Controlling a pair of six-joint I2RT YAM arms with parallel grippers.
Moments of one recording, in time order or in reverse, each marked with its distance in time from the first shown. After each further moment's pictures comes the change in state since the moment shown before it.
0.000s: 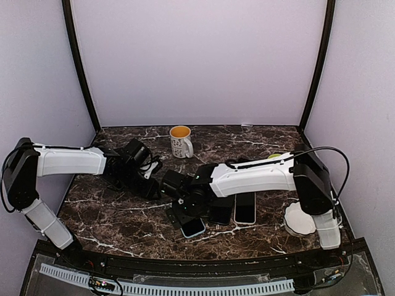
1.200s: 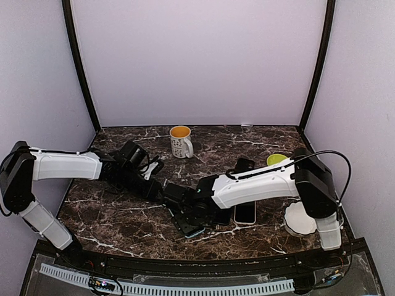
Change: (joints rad) left arm 0.004 -0.048 -0.069 0.110 0.142 -0.043; right arm 0.054 -0.010 -0.082 0.033 0.085 0.050
